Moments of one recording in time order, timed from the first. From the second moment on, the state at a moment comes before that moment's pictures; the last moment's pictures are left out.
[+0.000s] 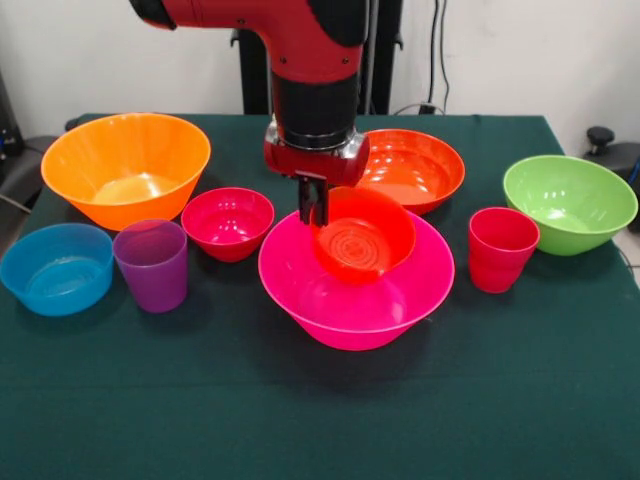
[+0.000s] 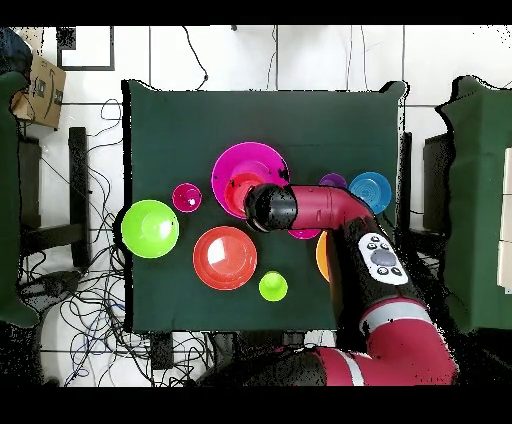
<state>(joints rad) -0.45 -0.55 0.23 1.63 -0.35 0.52 2.09</state>
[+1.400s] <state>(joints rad) -0.42 -0.51 0.23 1.60 -0.38 0.45 2.09</state>
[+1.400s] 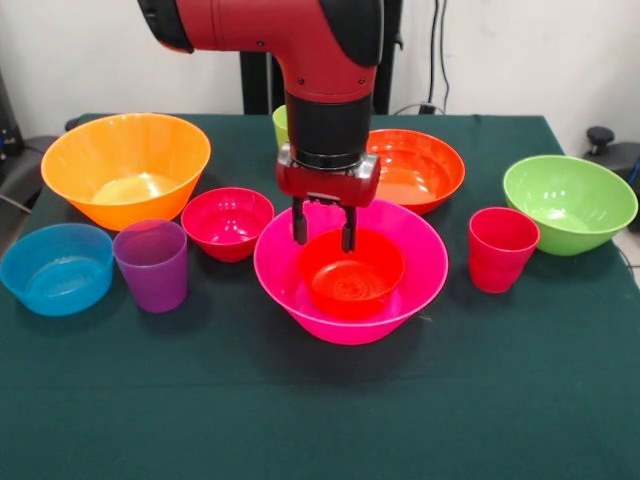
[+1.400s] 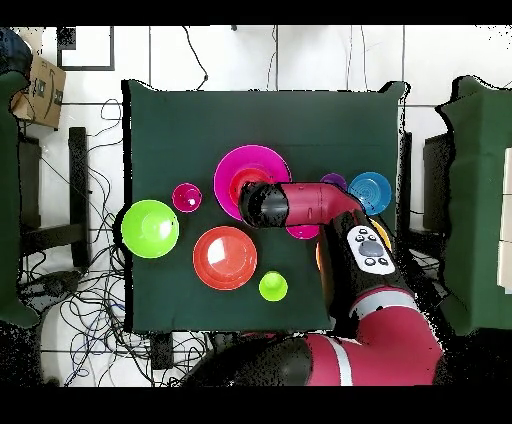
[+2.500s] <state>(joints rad) -0.35 -0.73 0.22 1.70 -0.35 0.44 2.09</state>
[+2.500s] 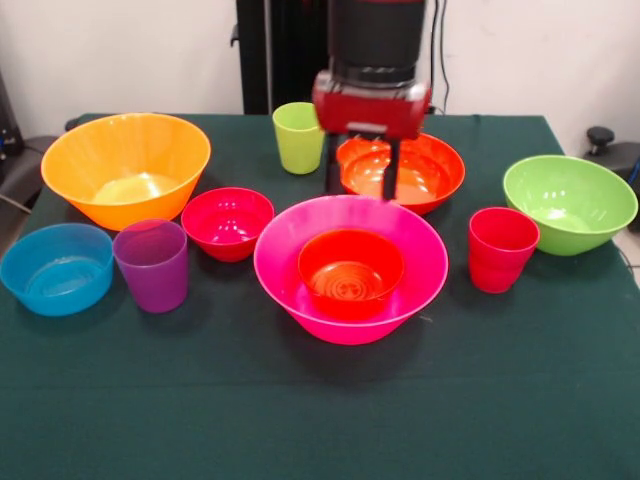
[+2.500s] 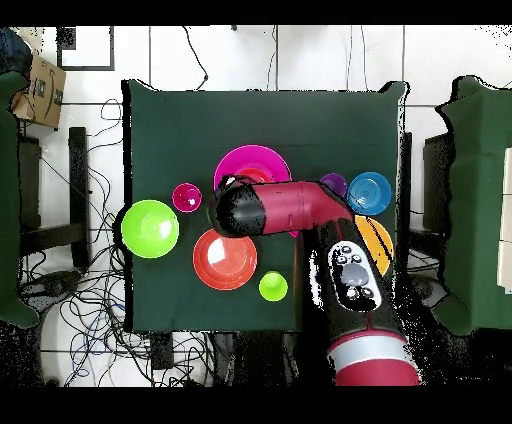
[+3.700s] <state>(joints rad) -0.16 -0.74 0.12 1.75 -0.30 0.39 2.09</state>
